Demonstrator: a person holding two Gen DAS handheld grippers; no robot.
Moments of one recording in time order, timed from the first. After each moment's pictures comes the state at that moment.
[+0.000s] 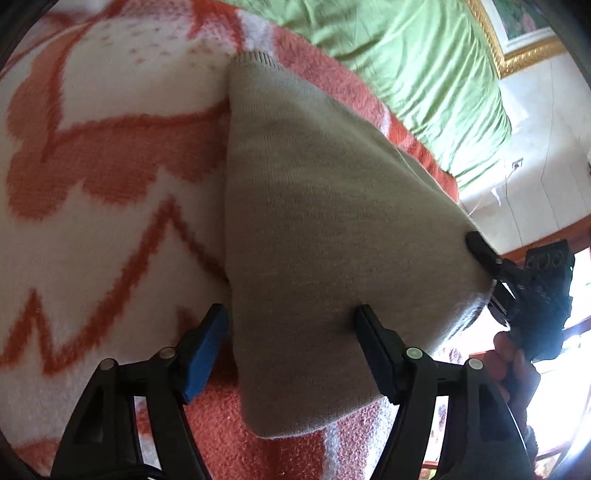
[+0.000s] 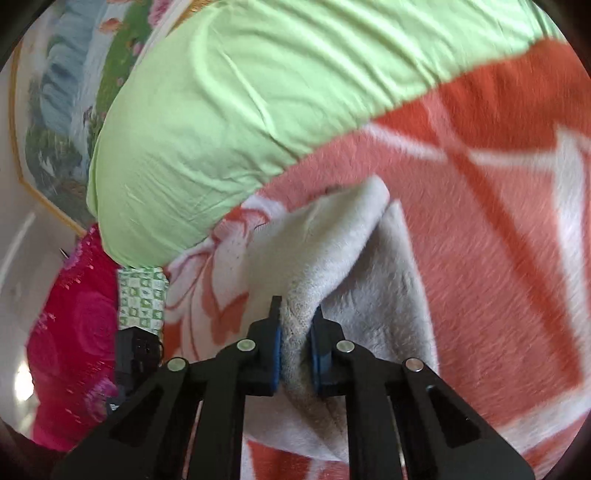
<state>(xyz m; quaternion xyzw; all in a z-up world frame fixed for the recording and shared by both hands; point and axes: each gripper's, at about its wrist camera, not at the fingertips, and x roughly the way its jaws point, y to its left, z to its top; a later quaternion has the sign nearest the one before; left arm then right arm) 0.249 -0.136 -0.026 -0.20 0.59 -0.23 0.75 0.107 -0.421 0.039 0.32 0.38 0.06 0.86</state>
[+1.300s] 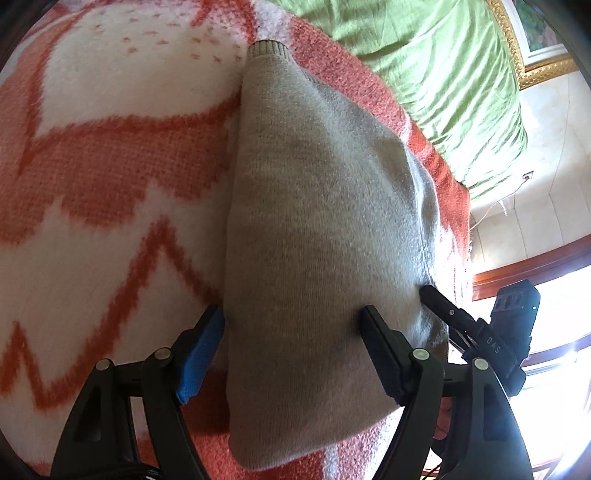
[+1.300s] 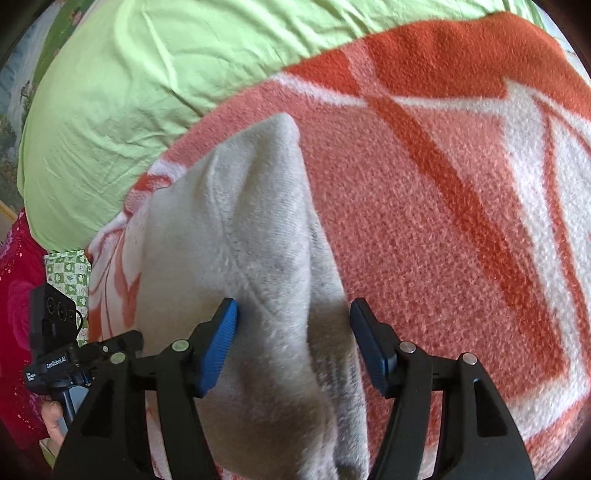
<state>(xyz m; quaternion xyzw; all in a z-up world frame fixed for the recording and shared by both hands) 0.272 -0.139 -0.032 -0.22 0.60 -0.22 0.74 0.112 -0.431 -0.034 0.31 0.45 -0.03 0.83</state>
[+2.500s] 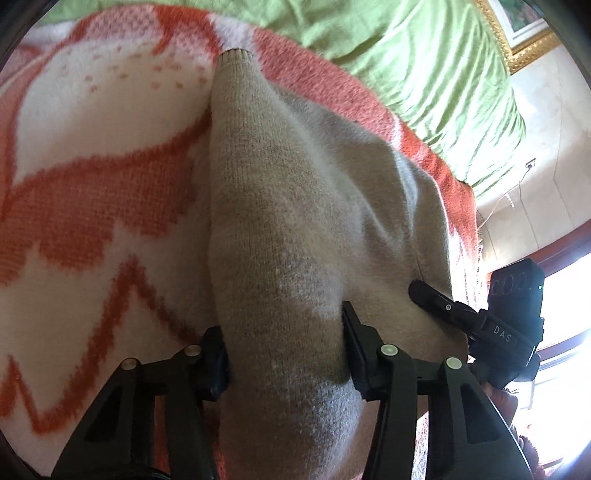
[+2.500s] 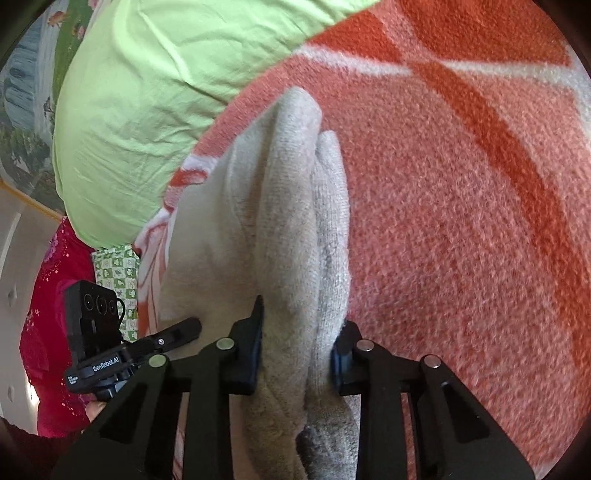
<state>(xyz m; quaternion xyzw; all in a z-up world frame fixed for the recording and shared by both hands) 0.285 -0.186 -0.023 -0.18 0.56 -0.21 0.78 0.140 -0.441 -0.047 0.37 0.44 0.09 0.81</state>
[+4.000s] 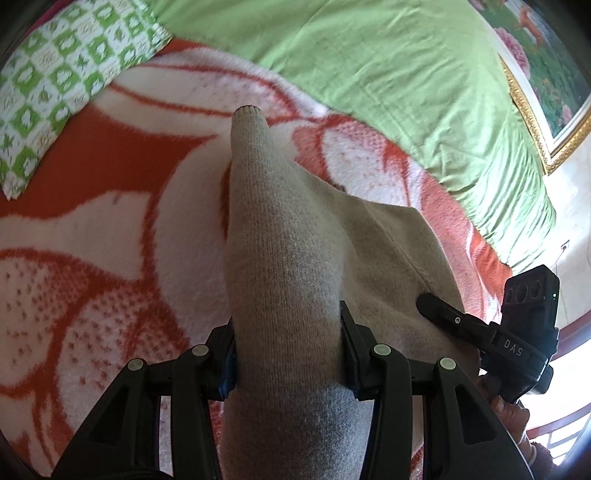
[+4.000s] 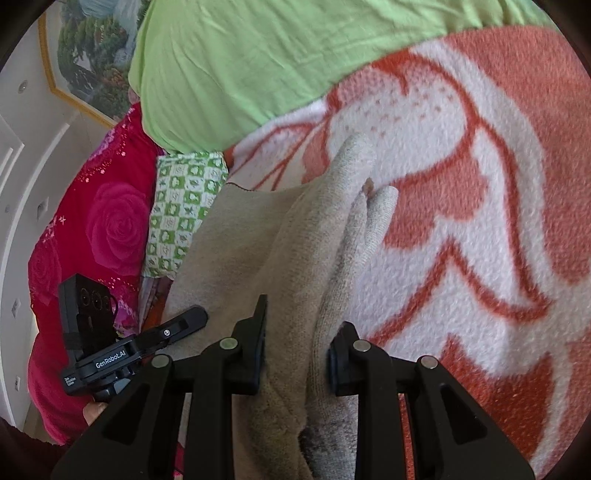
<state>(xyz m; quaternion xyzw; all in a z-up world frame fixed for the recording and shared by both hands) 0.159 0.094 0.049 -0.22 0.50 -0.04 0.84 0.167 -0.174 -0.015 0.30 0.46 0.24 0.80</state>
